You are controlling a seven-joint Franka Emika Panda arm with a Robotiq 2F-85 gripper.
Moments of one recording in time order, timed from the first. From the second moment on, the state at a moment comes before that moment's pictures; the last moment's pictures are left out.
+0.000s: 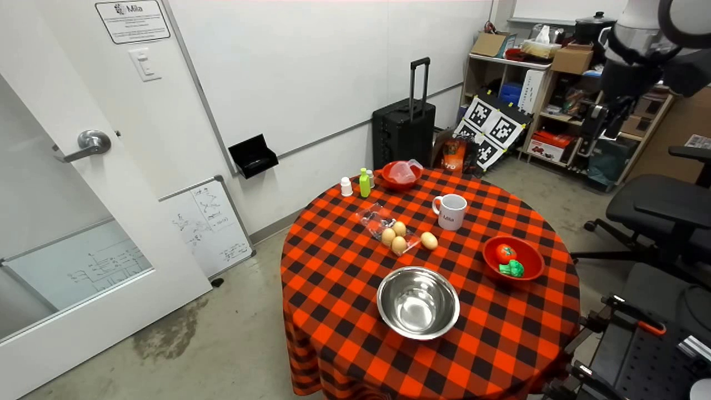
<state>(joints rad) -0.21 -0.44 -0.18 -2.50 -0.23 2.09 -0.07</state>
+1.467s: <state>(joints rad) -0.17 0.27 -0.14 -2.50 0.21 2.66 -0.06</state>
